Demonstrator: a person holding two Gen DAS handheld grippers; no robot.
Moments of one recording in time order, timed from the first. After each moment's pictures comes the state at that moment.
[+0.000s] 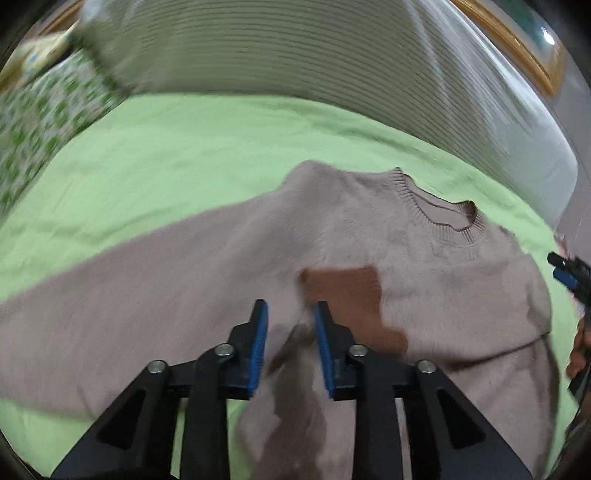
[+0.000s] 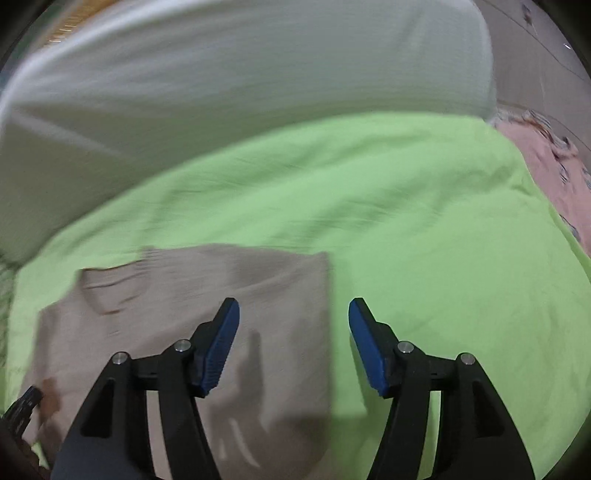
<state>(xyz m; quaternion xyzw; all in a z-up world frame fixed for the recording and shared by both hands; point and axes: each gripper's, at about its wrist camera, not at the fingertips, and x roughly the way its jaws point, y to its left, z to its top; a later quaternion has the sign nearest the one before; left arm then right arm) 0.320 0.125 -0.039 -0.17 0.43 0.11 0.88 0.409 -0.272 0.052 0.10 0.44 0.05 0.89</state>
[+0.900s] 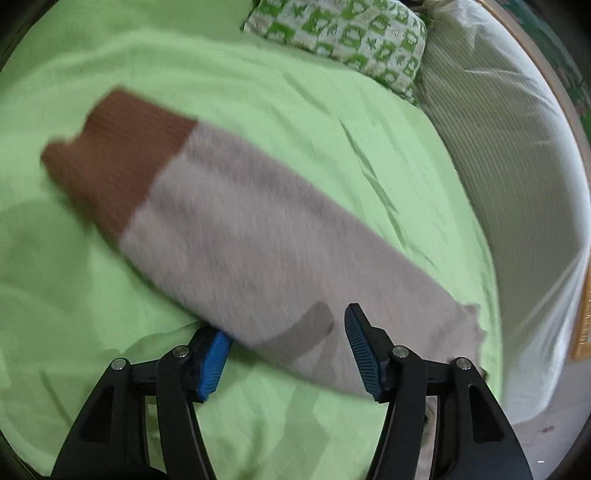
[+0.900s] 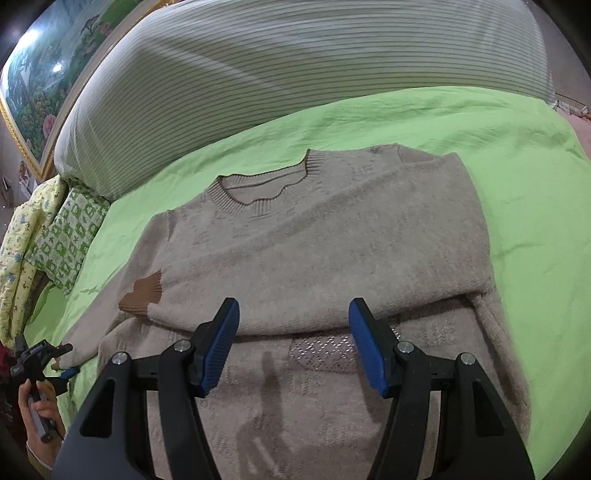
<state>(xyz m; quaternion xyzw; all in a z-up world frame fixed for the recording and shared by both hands) 0.139 0.339 -0.081 -0.49 0.35 0.30 0.74 0.309 -0.200 0.040 0.12 0.45 0.17 0.87</state>
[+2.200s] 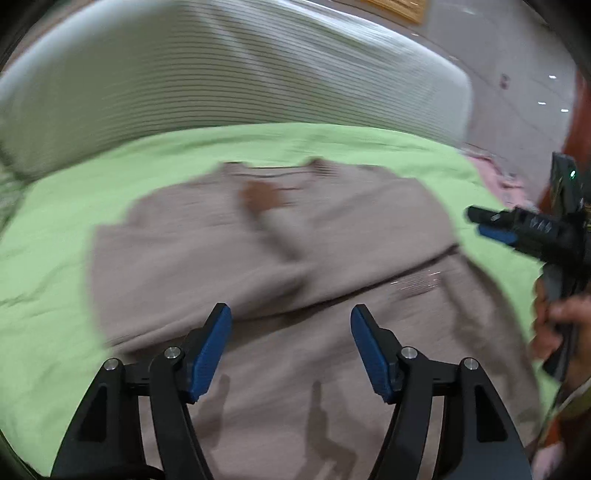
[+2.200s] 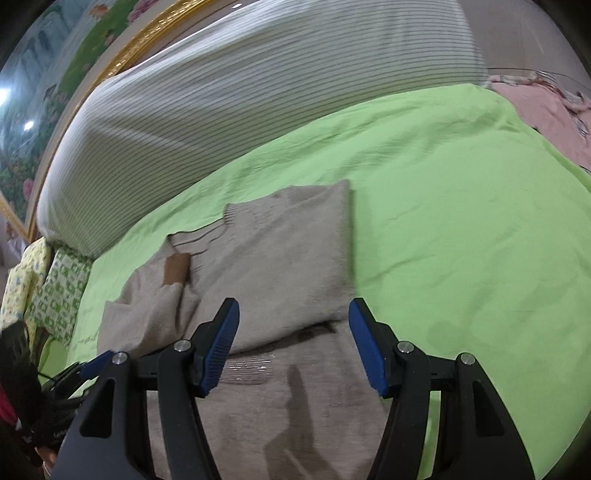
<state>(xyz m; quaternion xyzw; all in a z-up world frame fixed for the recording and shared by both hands) 0.293 0.005 0.009 -0.03 0.41 -0.03 0.91 0.308 -0.295 0.056 0.18 0.43 0.13 0.88</state>
